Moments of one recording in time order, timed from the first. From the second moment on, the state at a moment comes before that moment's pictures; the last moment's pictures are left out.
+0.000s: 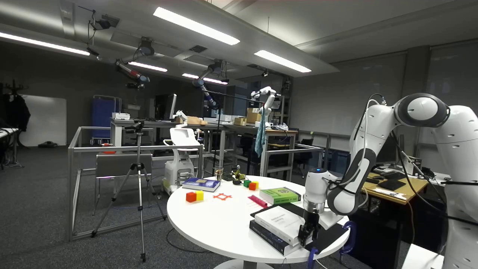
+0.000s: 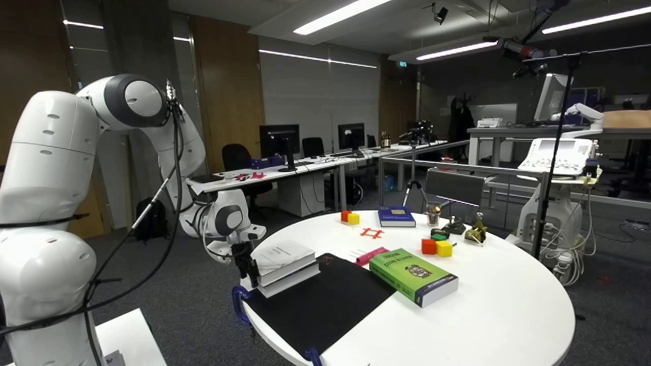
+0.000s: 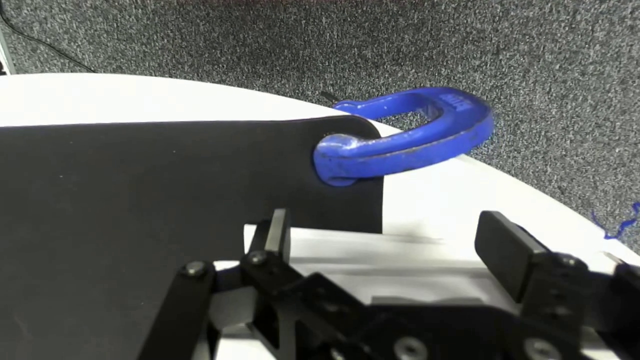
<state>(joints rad) 0.35 0.36 -0.07 -2.45 -0.25 2.86 0.58</state>
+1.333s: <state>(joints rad) 0.37 0.36 -0.07 -2.45 -0.21 2.86 0.70</state>
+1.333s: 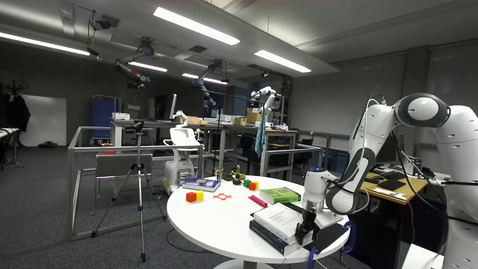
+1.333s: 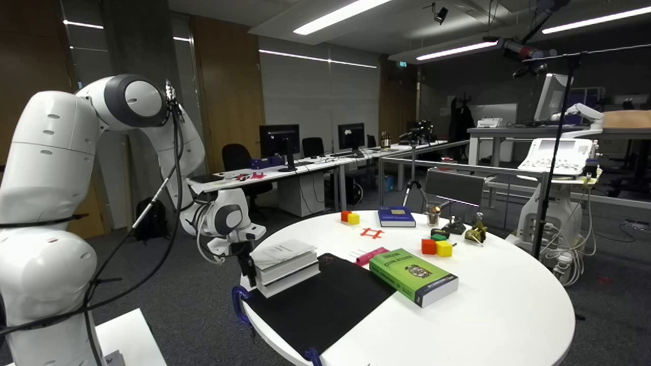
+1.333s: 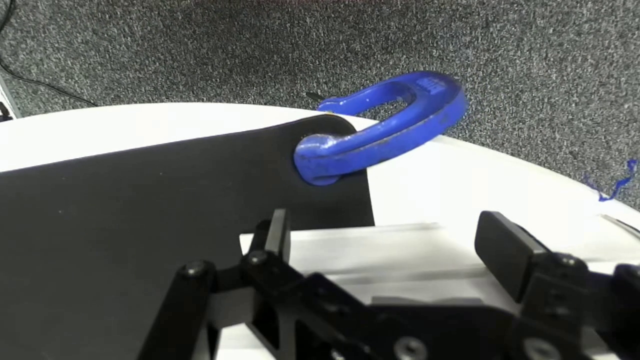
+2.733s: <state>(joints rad) 0.37 0.36 -0.07 -2.43 -0.21 2.86 0.68</state>
